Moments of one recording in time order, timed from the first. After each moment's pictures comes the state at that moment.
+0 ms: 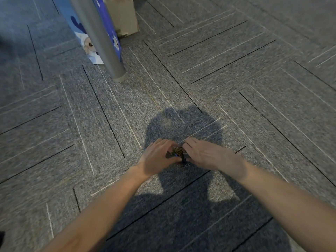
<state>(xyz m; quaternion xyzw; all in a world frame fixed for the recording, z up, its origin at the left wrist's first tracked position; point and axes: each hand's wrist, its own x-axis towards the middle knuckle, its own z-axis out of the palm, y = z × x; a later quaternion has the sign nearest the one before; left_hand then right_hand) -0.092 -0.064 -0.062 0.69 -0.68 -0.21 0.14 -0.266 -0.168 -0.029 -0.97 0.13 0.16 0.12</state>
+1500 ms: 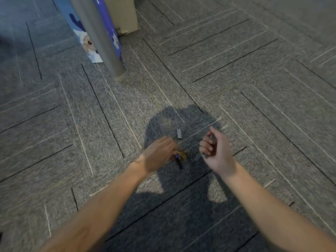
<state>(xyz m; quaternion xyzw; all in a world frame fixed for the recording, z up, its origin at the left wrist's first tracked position) -0.082 -0.072 -0.075 0.57 -0.80 -0.08 0.15 -0.273 -0.159 -0.034 -0.10 0.43 -0.35 0.83</state>
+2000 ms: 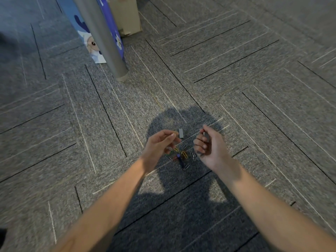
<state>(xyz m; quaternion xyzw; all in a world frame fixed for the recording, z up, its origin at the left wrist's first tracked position) -0.093 -0.068 -0.030 0.55 -0.28 -0.59 0.52 -0.255 -0.154 -0.022 -0.12 0.42 -0.31 0.84</state>
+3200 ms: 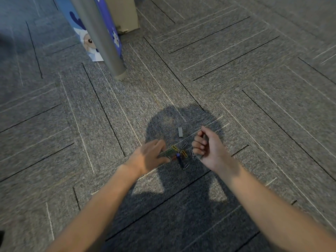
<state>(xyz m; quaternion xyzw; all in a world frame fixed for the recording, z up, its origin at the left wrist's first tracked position) -0.065 -0.048 -0.047 0.70 -0.67 -0.26 0.02 -0.258 -0.155 -0.031 -0.13 0.43 -0.27 0.85</state>
